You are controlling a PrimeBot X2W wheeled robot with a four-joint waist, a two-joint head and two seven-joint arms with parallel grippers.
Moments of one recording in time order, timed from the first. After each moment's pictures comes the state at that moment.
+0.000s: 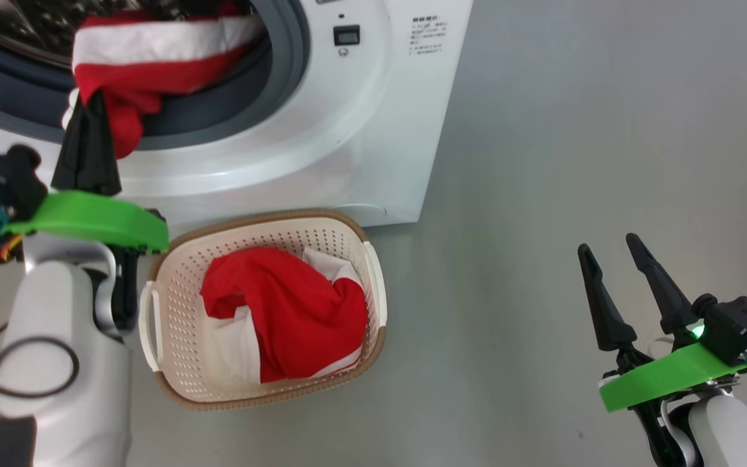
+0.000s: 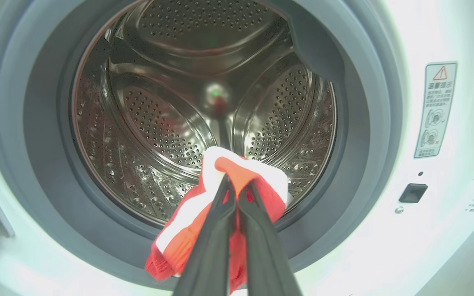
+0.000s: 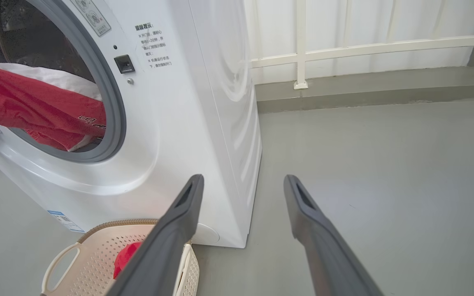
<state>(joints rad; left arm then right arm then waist) -0.76 0.06 0.08 0.60 -0.23 -0.08 -0.25 -0.17 -0.15 0.09 0.20 0.41 0.13 -0.26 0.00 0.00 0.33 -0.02</state>
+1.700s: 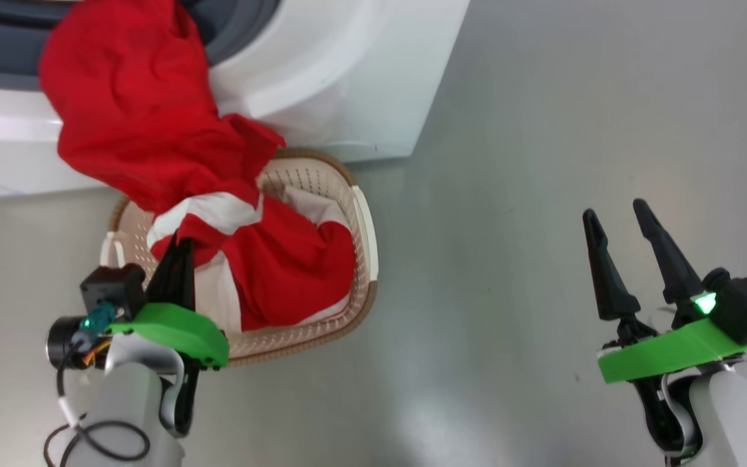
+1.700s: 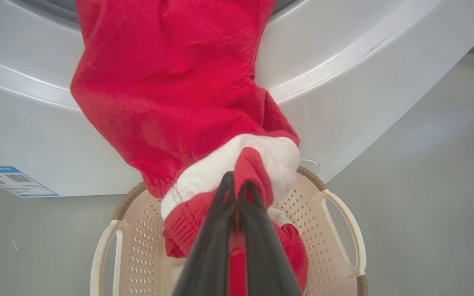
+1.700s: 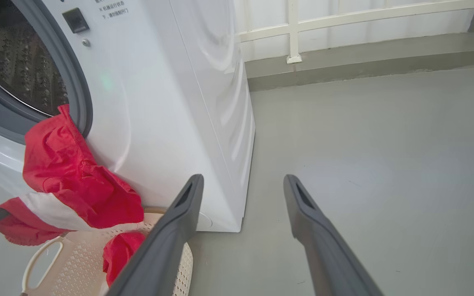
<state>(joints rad) -0.53 0.03 -0.02 0.68 -0.21 -0.07 -0.26 -0.20 -0.12 0.06 0.16 0.40 0.13 -0.26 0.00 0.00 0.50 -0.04</state>
